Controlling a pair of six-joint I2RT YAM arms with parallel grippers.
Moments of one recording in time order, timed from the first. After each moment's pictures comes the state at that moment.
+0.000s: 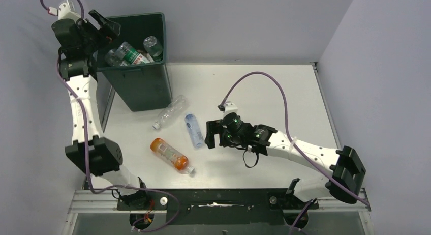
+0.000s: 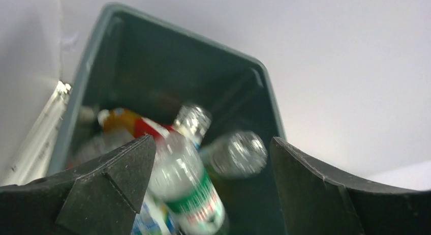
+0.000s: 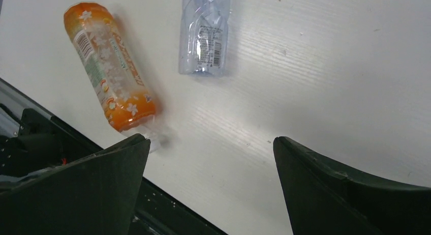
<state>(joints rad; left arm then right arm) 0.28 1.76 2.03 -0.36 0.28 -0.52 1.01 1.31 0.99 -0.42 0.18 0.64</state>
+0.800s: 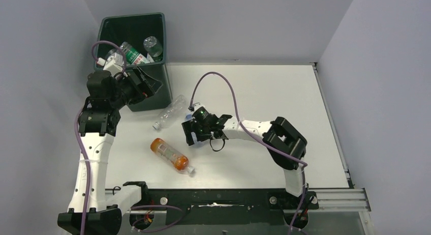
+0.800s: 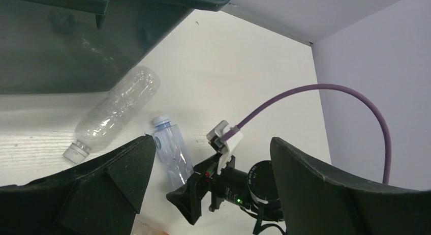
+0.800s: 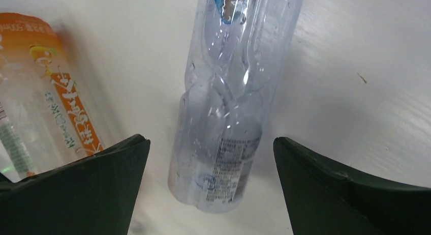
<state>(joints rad) 0.00 1.05 1.31 -0.61 0.33 -0.56 0.95 1.93 1.30 -0.26 0.03 0.47</state>
